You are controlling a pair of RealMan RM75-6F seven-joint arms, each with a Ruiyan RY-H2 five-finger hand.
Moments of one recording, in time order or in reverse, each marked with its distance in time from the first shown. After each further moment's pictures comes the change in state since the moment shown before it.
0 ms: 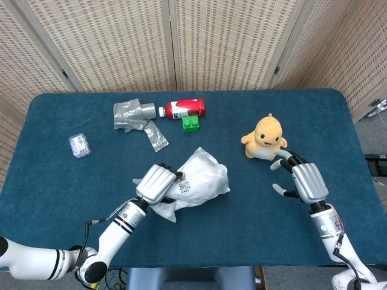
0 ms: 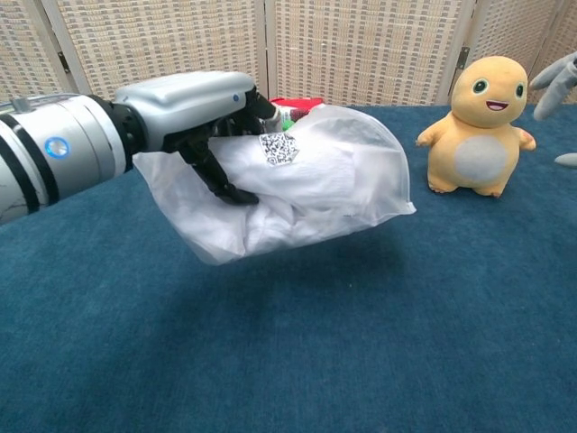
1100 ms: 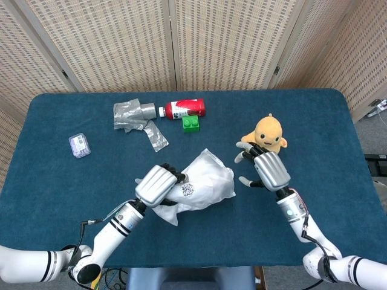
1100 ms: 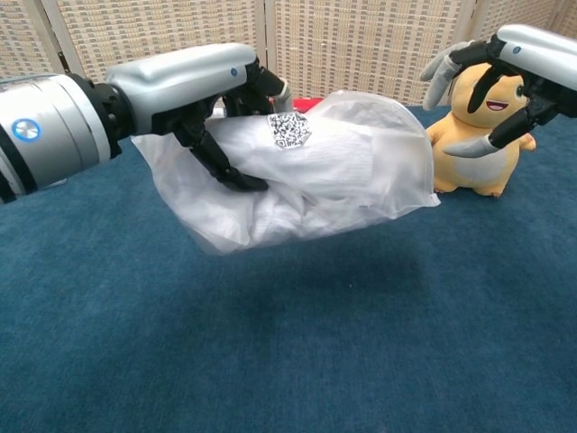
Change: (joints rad) left arm 0.053 0.035 -0.031 -0.008 0.170 -0.049 -0.111; right arm 0.177 -0.135 0.046 0.053 0.004 -0.096 -0.027
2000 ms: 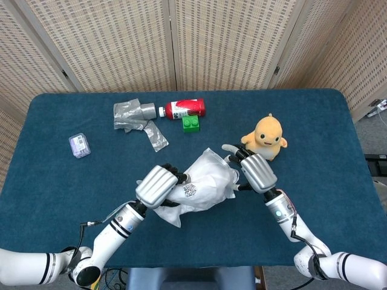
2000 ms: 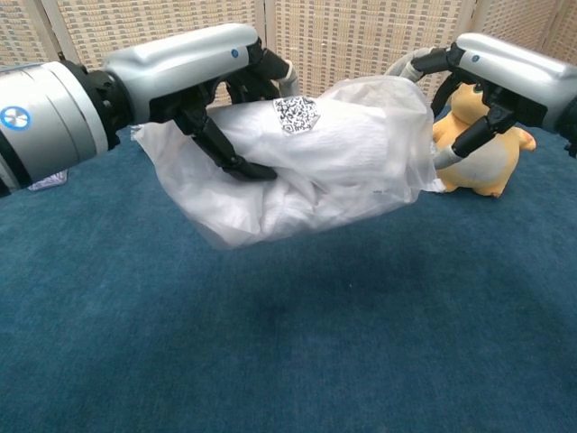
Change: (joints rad) left arm 0.025 -0.001 -0.026 -0.025 0.032 0.001 -0.022; right arm 0.052 -0.059 -0.016 0.018 -0.020 0.002 0.030
